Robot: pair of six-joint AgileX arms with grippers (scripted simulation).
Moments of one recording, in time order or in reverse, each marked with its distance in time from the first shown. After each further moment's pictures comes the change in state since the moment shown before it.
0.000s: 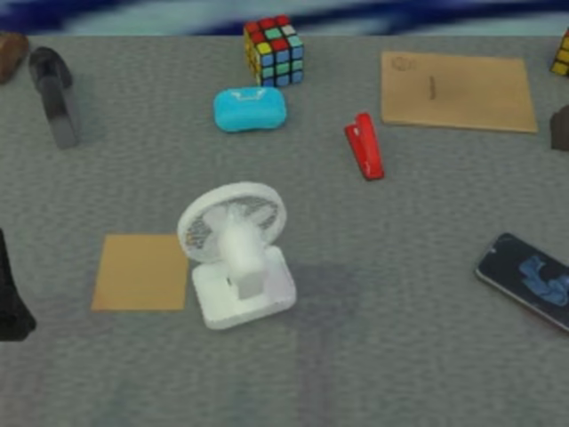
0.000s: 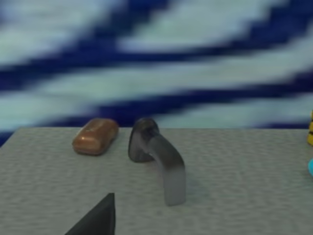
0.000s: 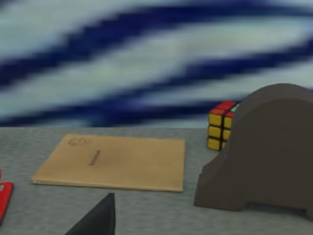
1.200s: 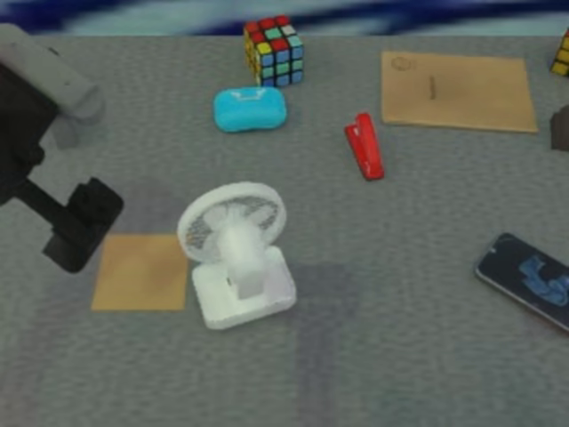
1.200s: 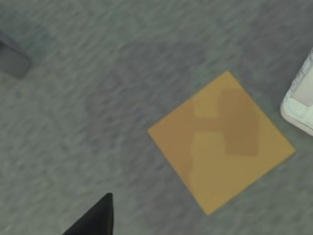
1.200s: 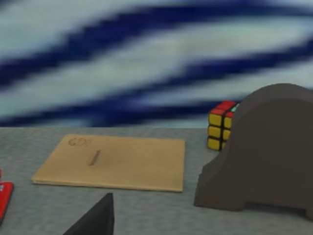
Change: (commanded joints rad) left arm -0.324 1.121 1.067 -0.883 0.019 0.380; right arm 0.000 0.000 0.000 0.000 0.000 0.000
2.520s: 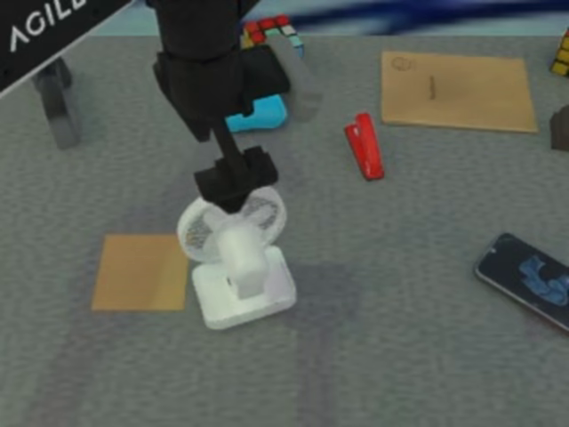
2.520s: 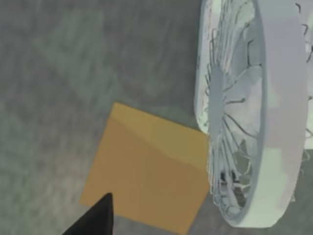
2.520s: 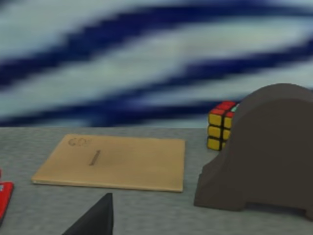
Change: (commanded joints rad) left arm -0.241 0.962 0.952 -0.621 -0.017 0.290; right arm 0.000 0.000 0.000 0.000 0.000 0.000
